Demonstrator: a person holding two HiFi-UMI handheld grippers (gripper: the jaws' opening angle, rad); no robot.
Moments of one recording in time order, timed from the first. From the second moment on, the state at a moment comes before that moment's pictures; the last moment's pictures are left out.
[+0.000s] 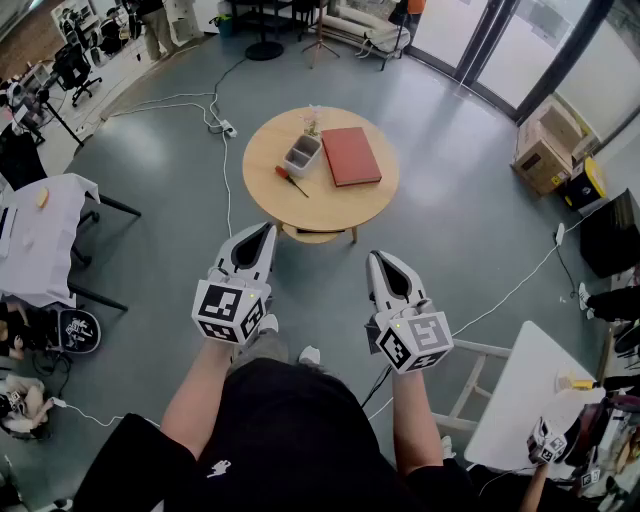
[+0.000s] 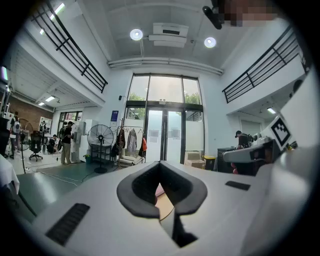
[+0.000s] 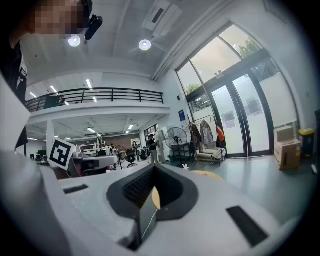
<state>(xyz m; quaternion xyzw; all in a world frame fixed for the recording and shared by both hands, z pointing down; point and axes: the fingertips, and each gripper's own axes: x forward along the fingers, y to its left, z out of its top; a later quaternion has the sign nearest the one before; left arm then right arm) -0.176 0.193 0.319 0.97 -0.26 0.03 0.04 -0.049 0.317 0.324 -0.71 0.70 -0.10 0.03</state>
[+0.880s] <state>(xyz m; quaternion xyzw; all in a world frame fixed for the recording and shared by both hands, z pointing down) -0.157 0.132 0.410 0.95 -0.26 0.13 0.08 0.005 0.270 0.407 -0.72 0.67 -0.18 0.00</state>
